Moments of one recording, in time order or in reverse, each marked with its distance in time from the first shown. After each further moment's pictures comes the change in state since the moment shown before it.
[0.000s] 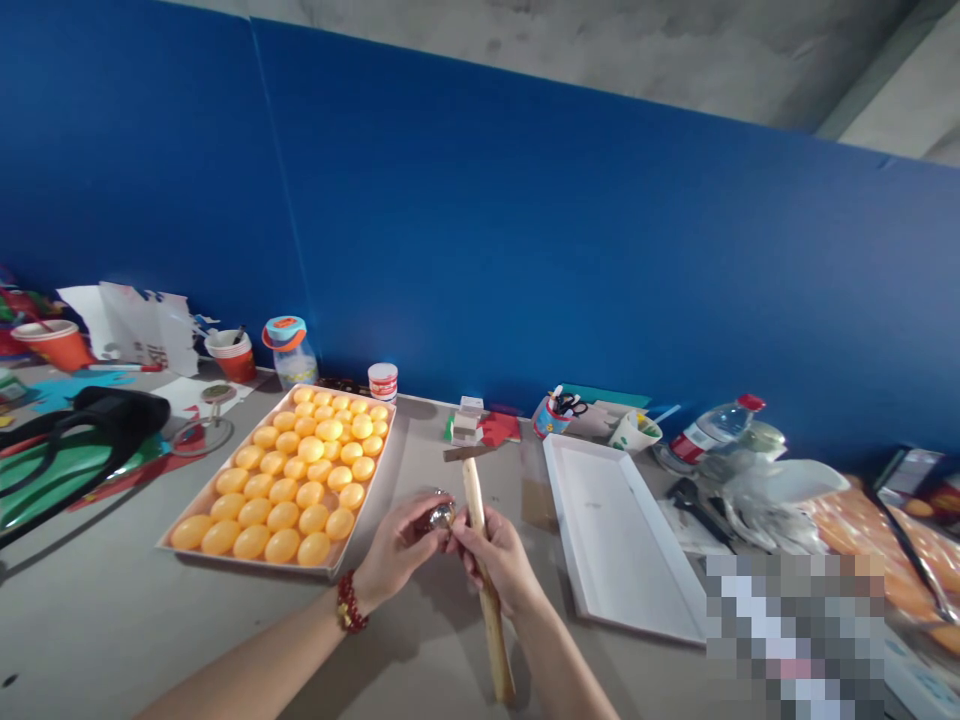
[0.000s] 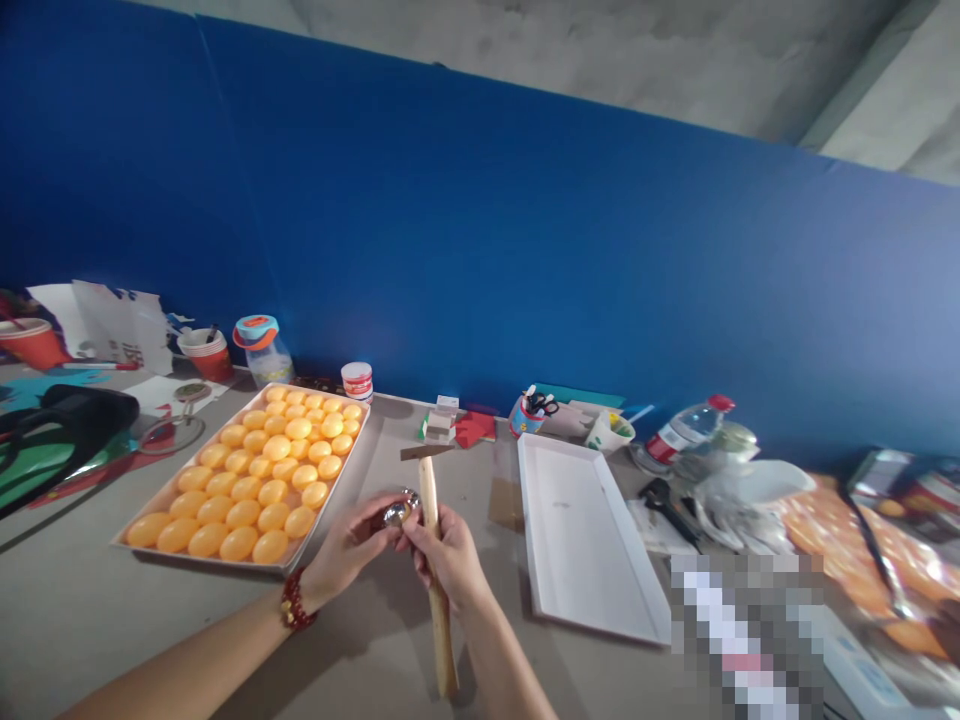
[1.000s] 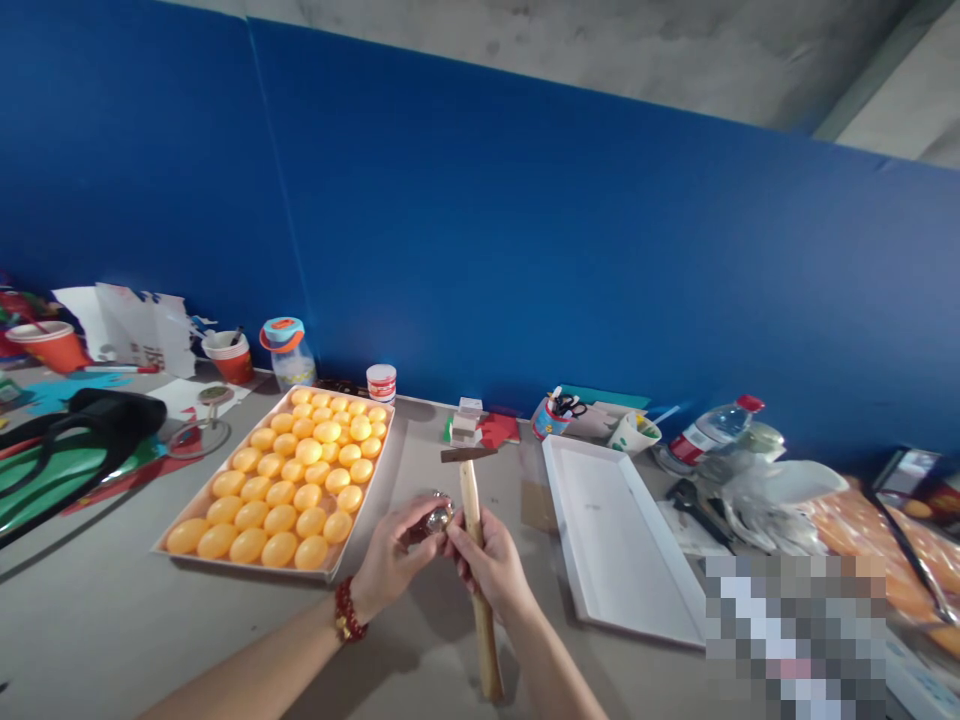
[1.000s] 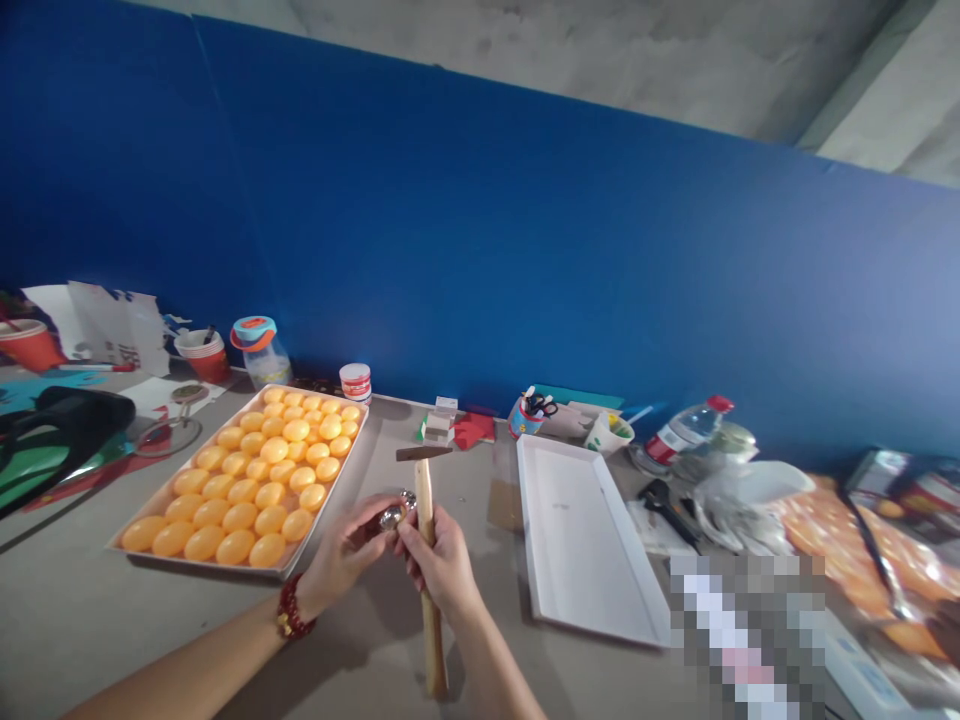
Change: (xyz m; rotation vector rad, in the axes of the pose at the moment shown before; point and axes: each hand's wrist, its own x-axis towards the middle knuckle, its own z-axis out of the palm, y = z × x) left_hand -0.003 0.001 -0.002 0.161 0.032 0.039; right_hand 0.001 0.009 0.004 -0.146 0.063 -0.067
